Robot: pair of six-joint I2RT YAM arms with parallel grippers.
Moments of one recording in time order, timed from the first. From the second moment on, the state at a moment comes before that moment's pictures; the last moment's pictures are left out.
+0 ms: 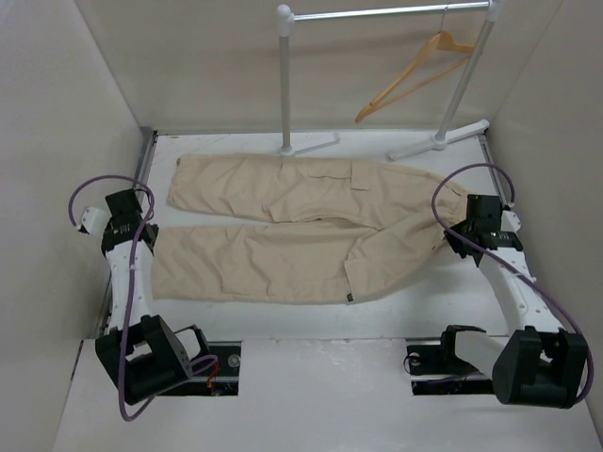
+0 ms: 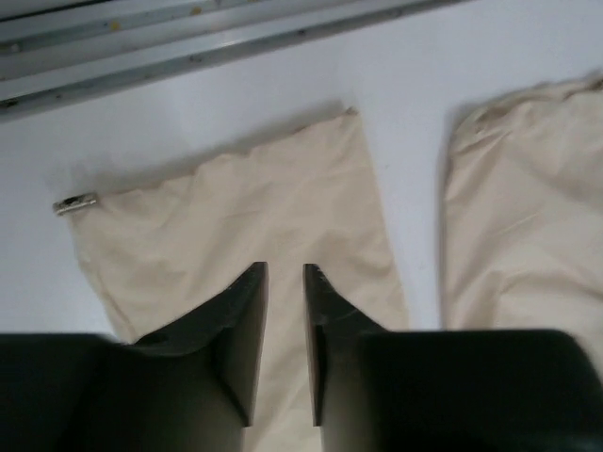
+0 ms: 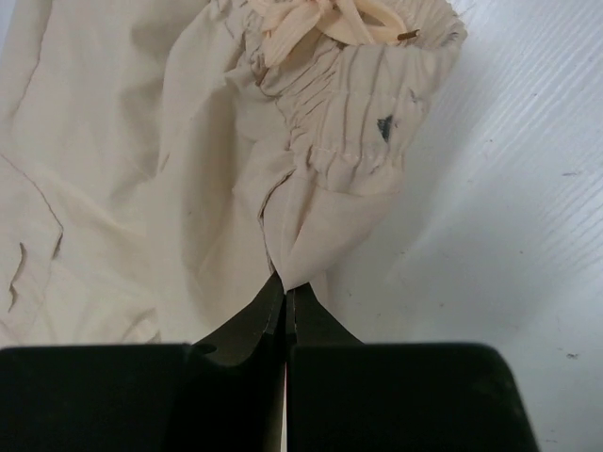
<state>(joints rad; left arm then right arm) 0.39 1.15 0.92 -0.66 -0.32 -0.89 -0.09 1.08 0.77 -0.59 0.23 0.99</state>
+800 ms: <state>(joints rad) 0.47 1.13 0.54 -0.65 -0.29 -0.95 -0.09 1.01 0.60 -0.53 0.14 0.98</state>
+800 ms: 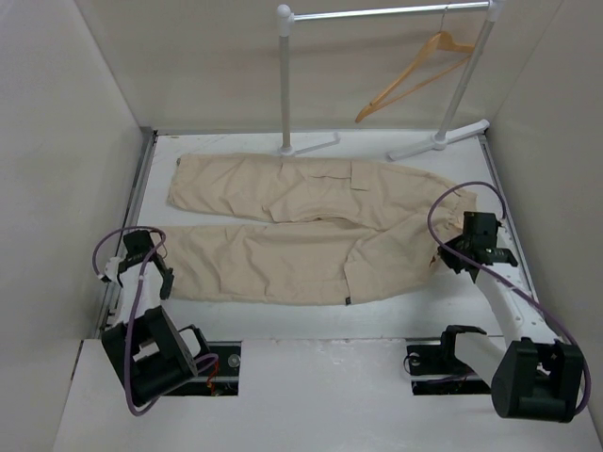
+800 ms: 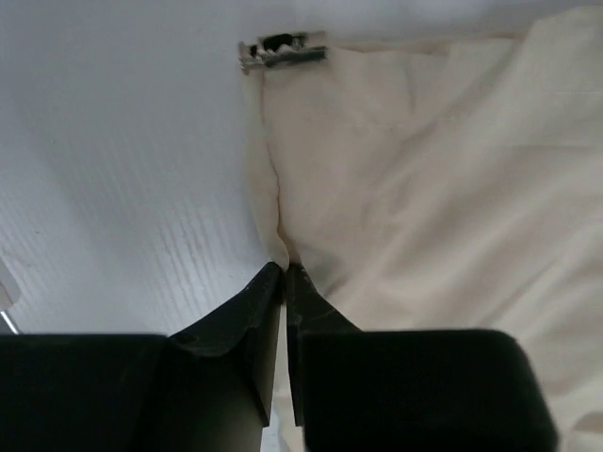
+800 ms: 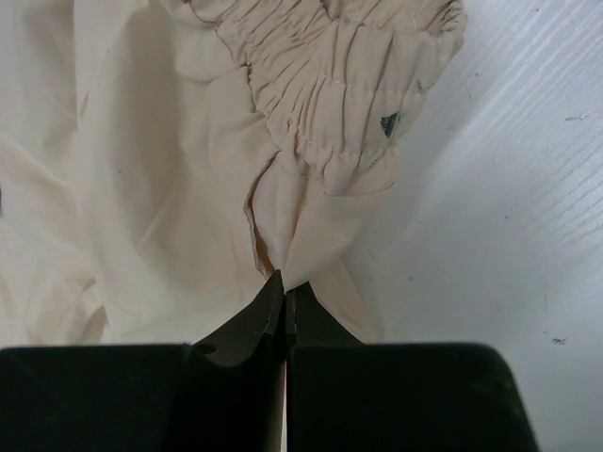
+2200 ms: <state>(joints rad) 0.14 2.41 2.26 -0.46 -0.35 -0.88 -0.18 2.10 1.81 -0.54 0.13 0.93</state>
